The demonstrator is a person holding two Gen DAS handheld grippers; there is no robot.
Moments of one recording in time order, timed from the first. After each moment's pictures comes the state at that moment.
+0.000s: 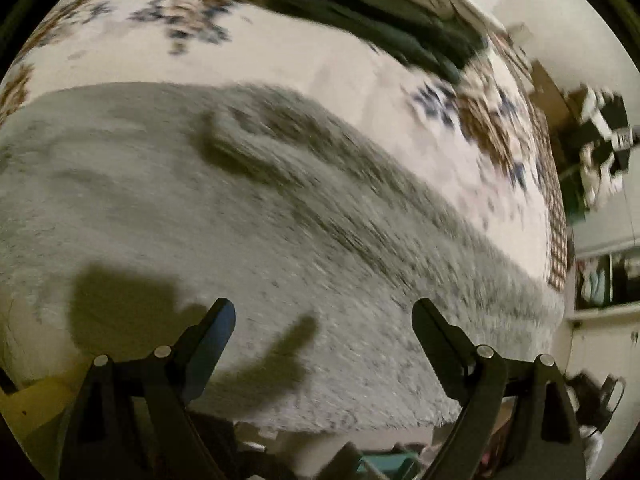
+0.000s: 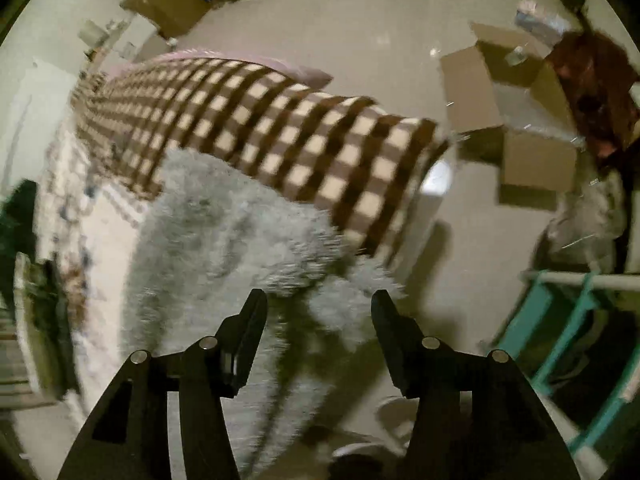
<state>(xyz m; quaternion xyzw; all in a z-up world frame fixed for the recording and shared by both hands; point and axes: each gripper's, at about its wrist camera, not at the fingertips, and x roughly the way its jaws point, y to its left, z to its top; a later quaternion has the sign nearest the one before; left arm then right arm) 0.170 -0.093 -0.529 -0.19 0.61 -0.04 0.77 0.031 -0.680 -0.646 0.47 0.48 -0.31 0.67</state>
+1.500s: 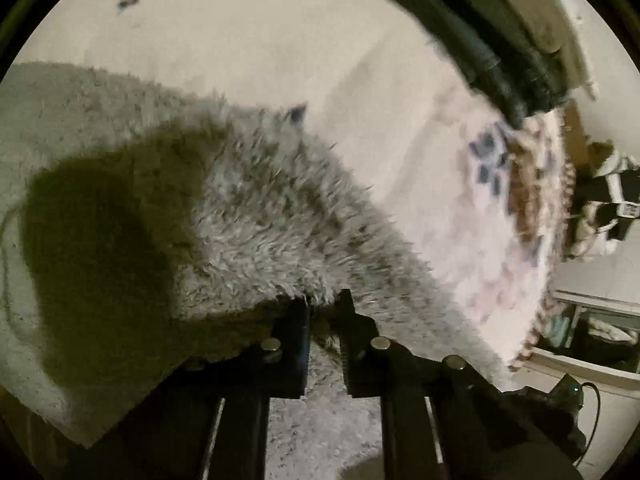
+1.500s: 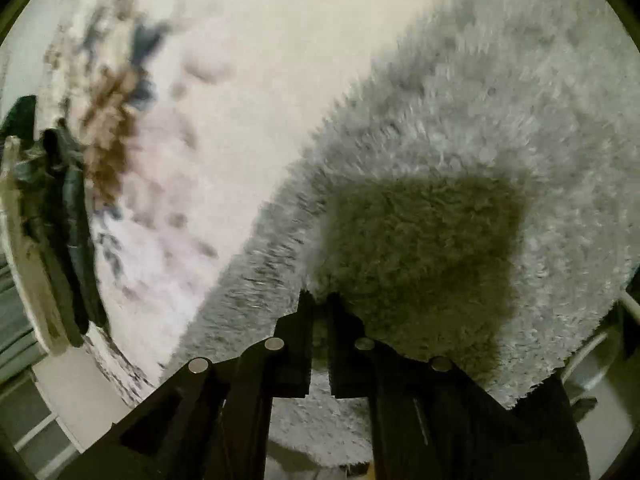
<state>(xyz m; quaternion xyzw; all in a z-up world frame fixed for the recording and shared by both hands) 0.273 -0.060 -0.578 -0.31 0.66 -0.02 0.69 0.220 -0.466 -0.691 0.49 0.62 -0.21 0.58</state>
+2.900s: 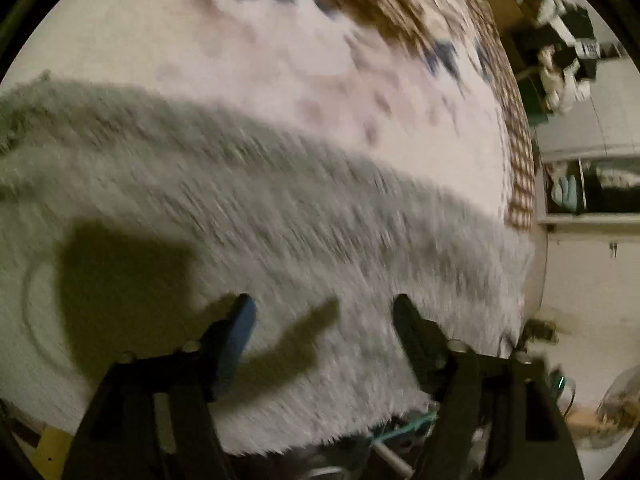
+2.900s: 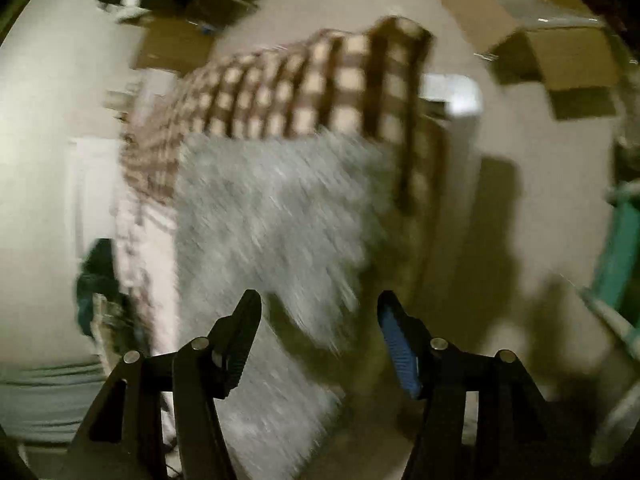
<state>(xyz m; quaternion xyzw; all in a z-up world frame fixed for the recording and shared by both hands) 0.213 -0.226 -0.562 -0.14 0.70 -0.19 0.67 -0.036 -0.667 -0.717 0.61 0.35 -0.24 0.67</state>
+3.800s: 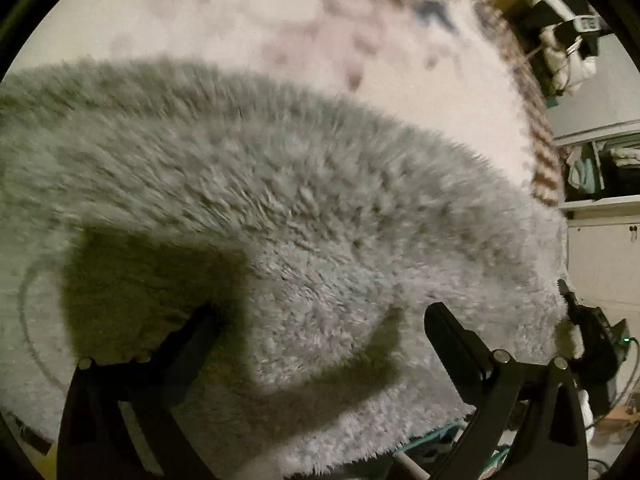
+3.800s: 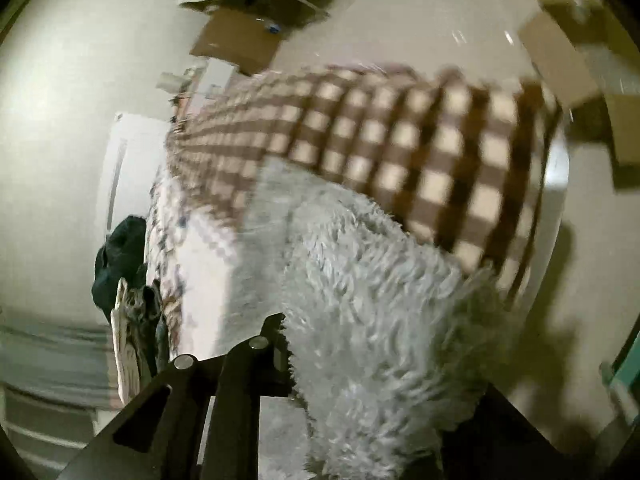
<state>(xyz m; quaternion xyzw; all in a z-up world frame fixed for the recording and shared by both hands) 0.200 -0.246 -0.568 -0.10 0.68 -0.17 0.71 0.039 -0.672 -0.702 0.53 0.34 -0.19 0.75</state>
